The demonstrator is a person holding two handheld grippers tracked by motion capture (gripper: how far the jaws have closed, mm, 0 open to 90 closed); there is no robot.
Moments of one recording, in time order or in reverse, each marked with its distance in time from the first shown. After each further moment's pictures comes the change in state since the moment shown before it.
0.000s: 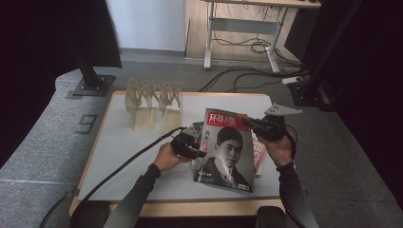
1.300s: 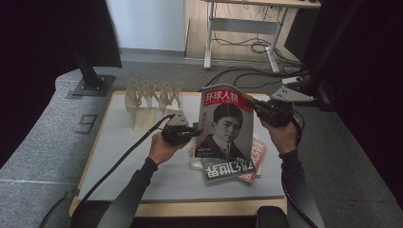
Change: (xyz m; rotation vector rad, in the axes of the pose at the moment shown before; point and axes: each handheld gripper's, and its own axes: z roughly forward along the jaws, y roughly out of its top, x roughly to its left) left arm -0.010 0.022 -0.061 -0.288 0.163 0.052; right arm 0.007 0.054 -0.021 -0.138 -0.059 -0.094
